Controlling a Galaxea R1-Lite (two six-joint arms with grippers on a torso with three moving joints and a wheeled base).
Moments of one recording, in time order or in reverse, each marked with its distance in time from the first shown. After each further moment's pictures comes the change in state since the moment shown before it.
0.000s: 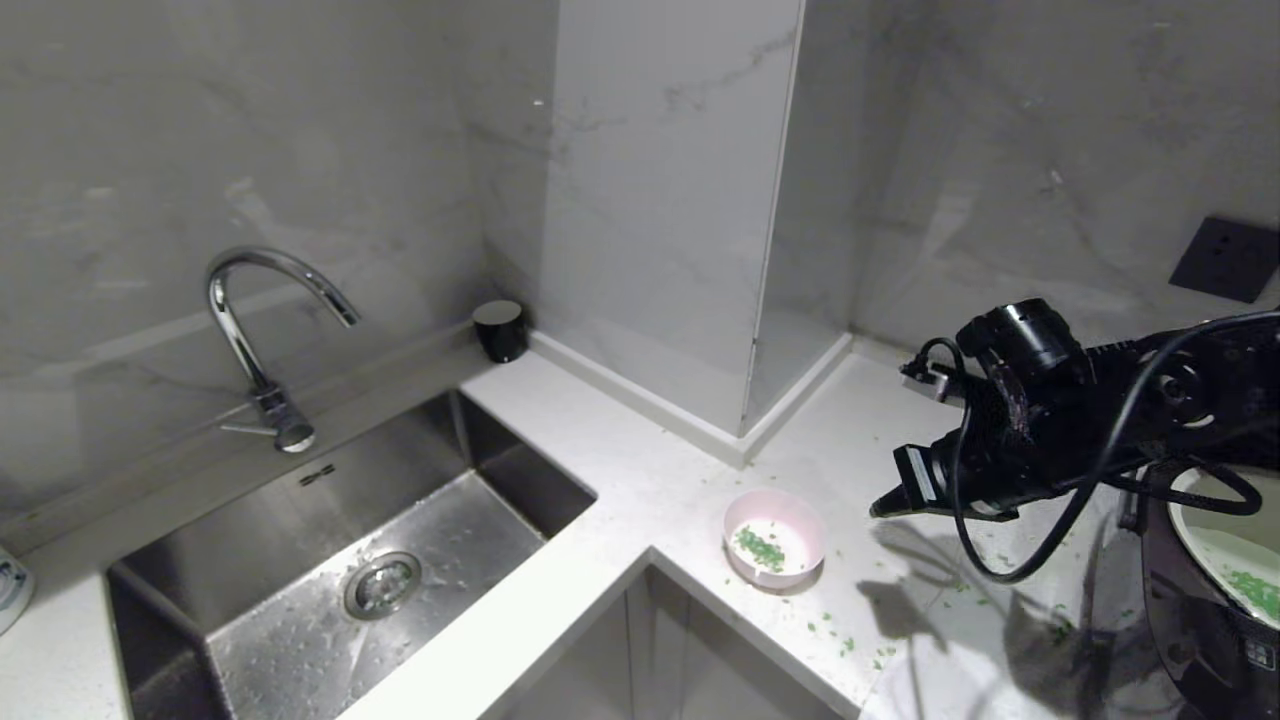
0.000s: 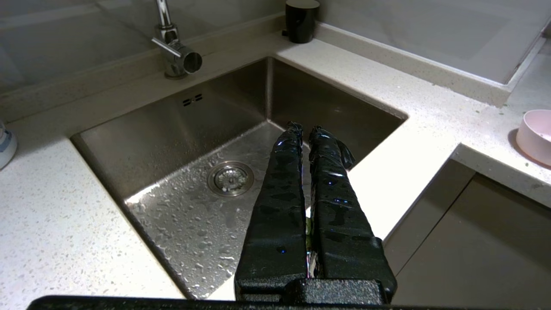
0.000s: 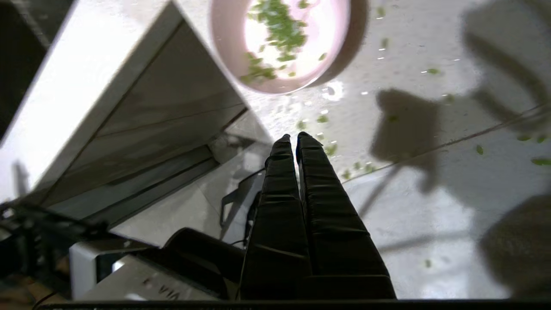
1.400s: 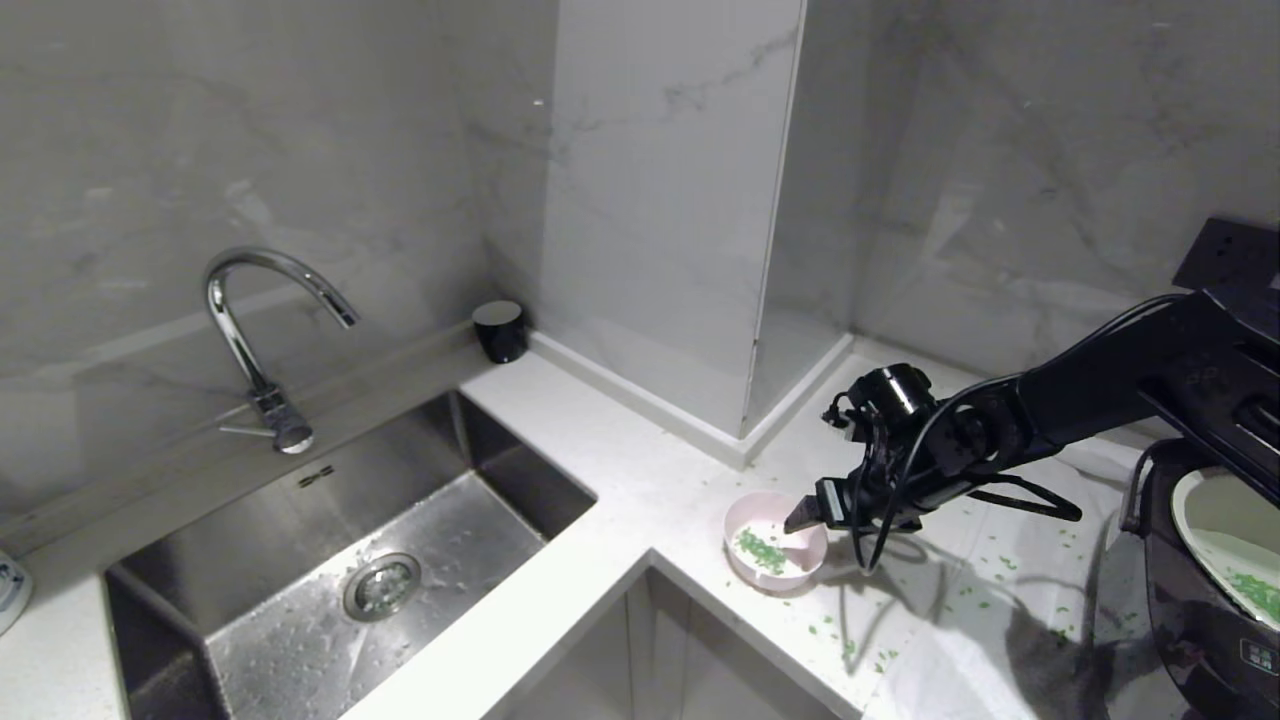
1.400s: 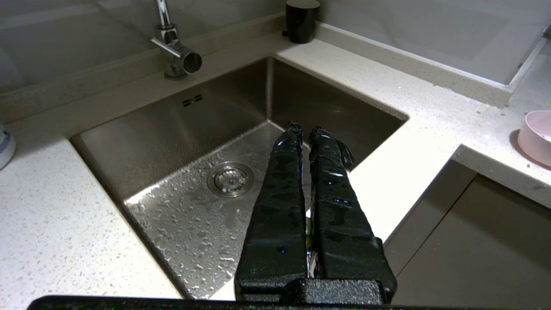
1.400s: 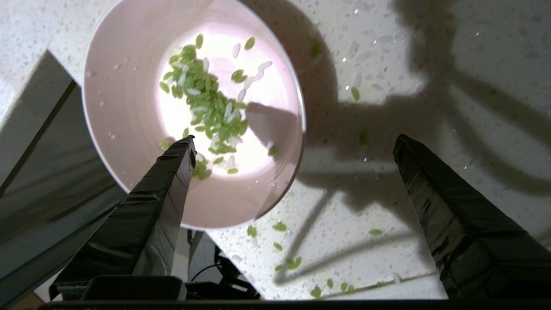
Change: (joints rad) left arm 0.000 0.000 0.000 0.000 0.000 0.000; right arm 0.042 0.367 -0.135 -0.166 -0.109 0.000
